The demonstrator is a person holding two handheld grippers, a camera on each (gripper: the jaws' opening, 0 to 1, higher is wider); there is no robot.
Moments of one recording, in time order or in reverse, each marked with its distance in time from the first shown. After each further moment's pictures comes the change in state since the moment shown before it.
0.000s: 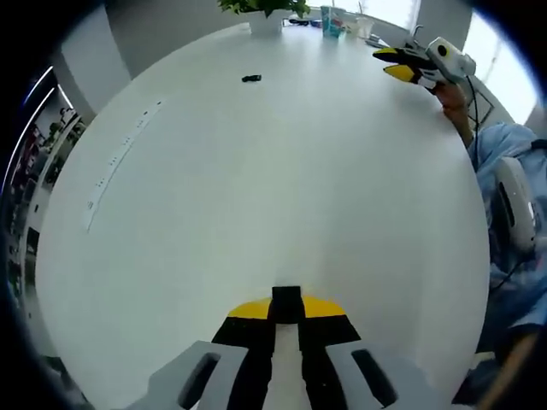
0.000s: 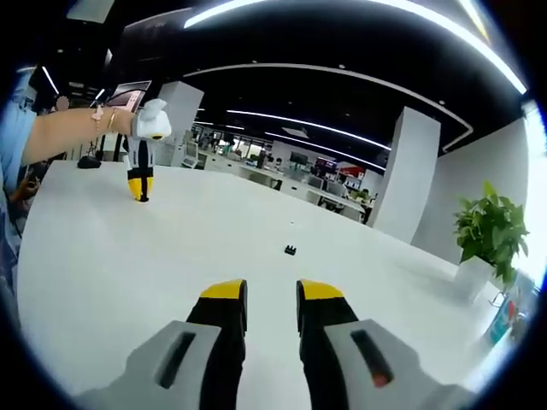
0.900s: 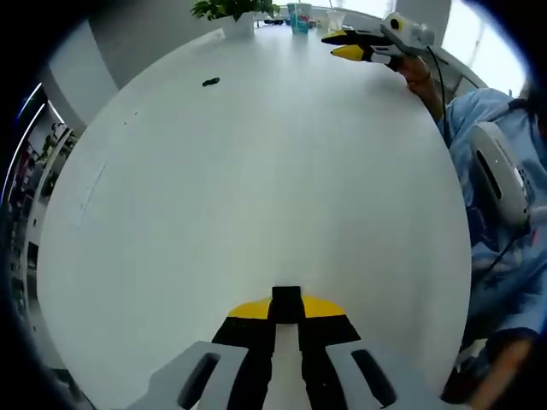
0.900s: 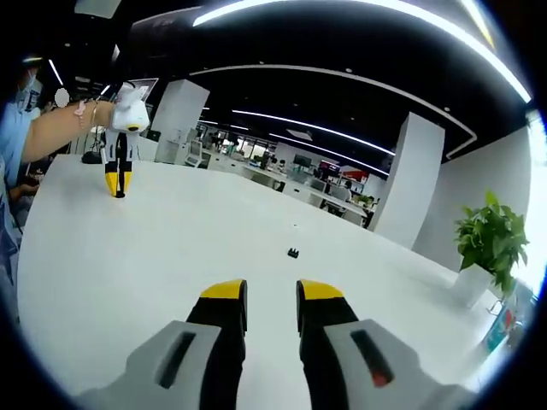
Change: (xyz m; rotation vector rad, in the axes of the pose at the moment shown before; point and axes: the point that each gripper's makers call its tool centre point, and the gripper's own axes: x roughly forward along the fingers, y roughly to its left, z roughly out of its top) left arm -0.013 -0.050 -0.030 0.062 -0.002 -0.005; right arm 0.001 0.005 0.002 -0.031 -0.003 0.006
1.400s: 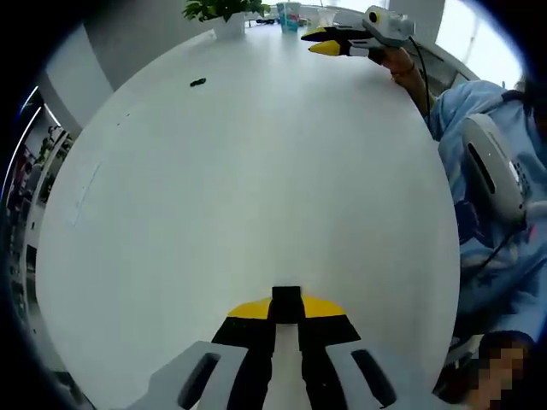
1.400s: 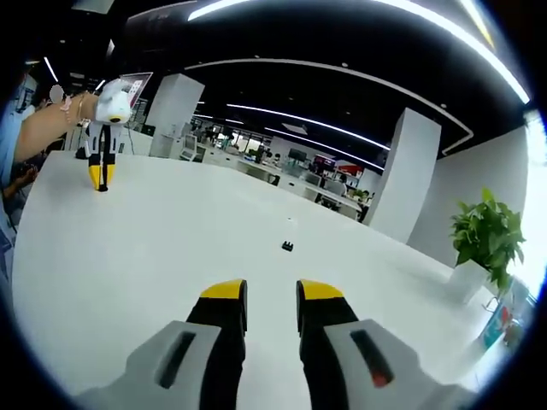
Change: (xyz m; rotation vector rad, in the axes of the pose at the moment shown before) left arm -0.006 -0.024 -0.010 0.016 0.009 -0.009; right arm 0.001 -0.006 -0.006 -0.001 0.035 -0.025
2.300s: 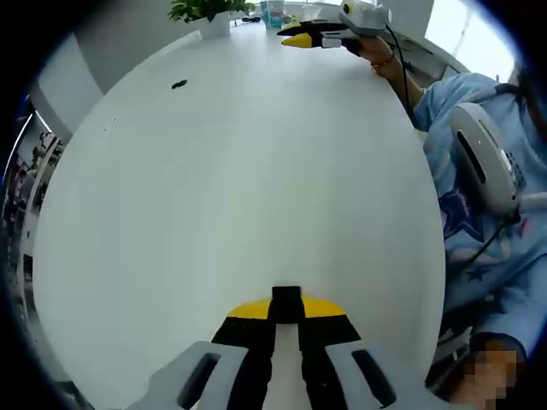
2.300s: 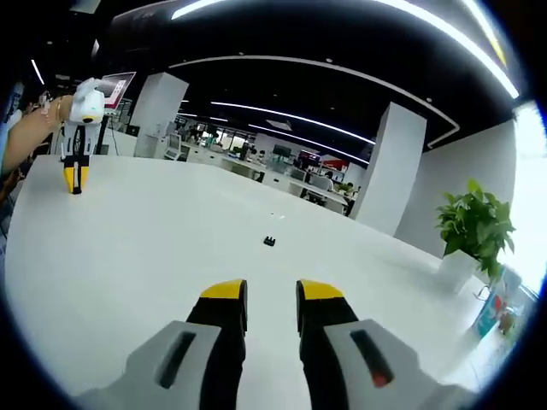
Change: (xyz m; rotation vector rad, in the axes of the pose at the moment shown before) left arm -0.004 -0.021 -0.007 0.042 0.014 -0.037; right arm -0.001 -0.018 -0.003 0.033 0.022 -0.080
